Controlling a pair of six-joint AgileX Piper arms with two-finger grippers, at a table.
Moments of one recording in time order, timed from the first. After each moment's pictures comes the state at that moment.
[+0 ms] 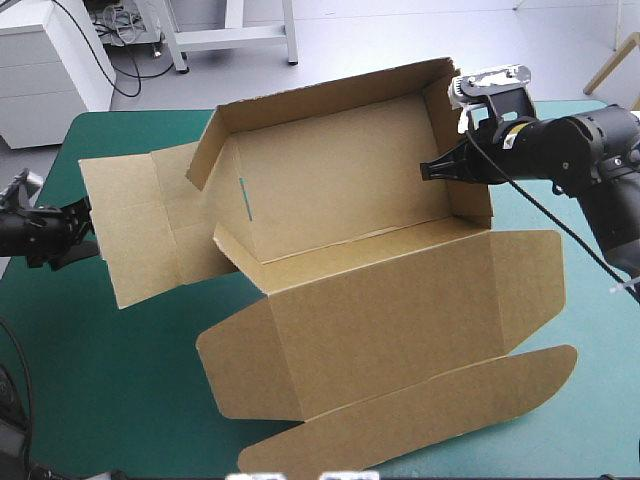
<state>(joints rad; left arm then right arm) 0.54 1.58 -1.25 -0.84 1.21 0.44 0.30 1.44 -1.71 0.08 1.09 -0.03</state>
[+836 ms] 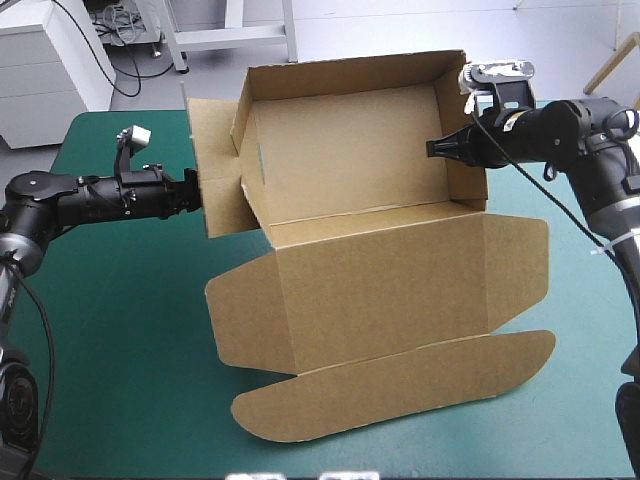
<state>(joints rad) 0.16 1.57 -1.25 -1.26 1.20 0.83 0.19 1.55 -1.71 0.18 0.99 -0.06</state>
